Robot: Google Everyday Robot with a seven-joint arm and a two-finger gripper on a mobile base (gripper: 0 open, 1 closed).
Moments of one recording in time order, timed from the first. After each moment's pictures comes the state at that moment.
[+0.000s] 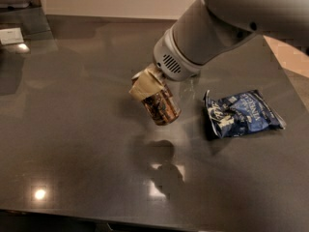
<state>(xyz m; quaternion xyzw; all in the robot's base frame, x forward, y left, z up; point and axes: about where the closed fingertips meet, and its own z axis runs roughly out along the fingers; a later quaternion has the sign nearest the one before) 0.490 0.013 0.943 -0.48 0.82 0.14 0.29</state>
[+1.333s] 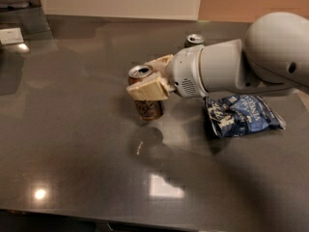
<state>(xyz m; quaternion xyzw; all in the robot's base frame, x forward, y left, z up) 0.502 0.023 0.942 -0.48 0.70 0.26 0.46</state>
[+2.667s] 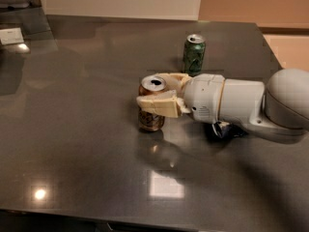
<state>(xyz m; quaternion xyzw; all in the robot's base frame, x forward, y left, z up) 0.486 0.000 0.926 -0.43 0.64 0.33 0.54</state>
